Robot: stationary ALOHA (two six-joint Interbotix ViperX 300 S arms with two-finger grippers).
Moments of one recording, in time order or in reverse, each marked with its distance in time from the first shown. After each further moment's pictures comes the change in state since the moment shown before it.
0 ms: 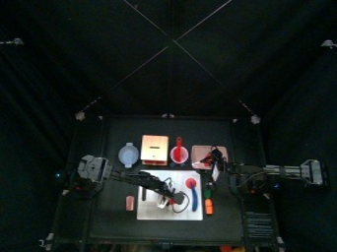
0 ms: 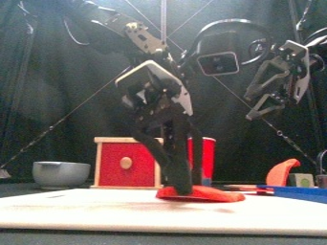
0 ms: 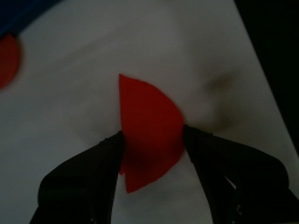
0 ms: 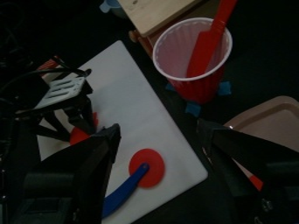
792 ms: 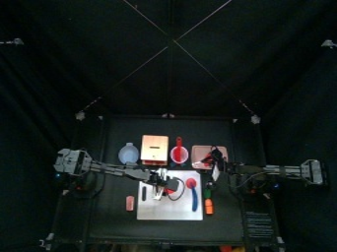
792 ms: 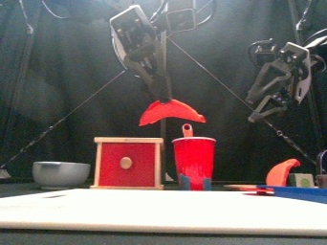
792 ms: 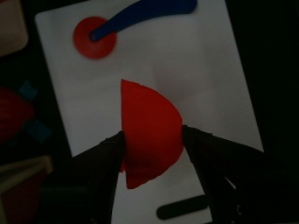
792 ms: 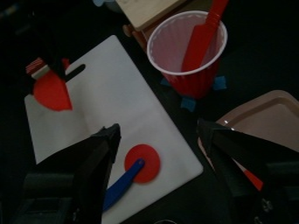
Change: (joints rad) left arm 0.124 -0.367 0.204 0.186 0.072 -0.328; right arm 0.008 -0.003 -0.002 0.000 0.041 0.000
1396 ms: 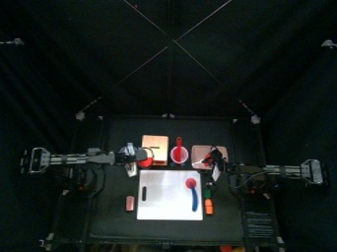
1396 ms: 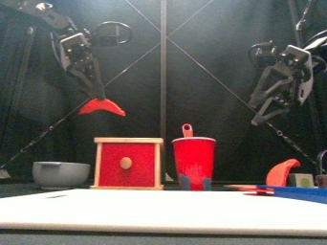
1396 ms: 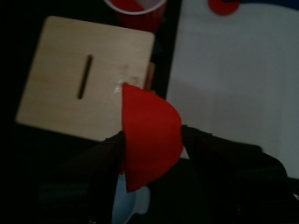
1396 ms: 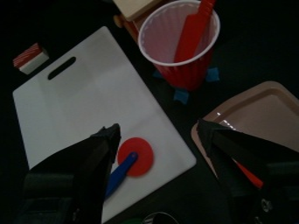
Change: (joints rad) left arm 0.275 -0.565 0.433 0.242 -0.021 -0.270; right arm 0.005 -0.003 0.002 0.000 0.051 0.000
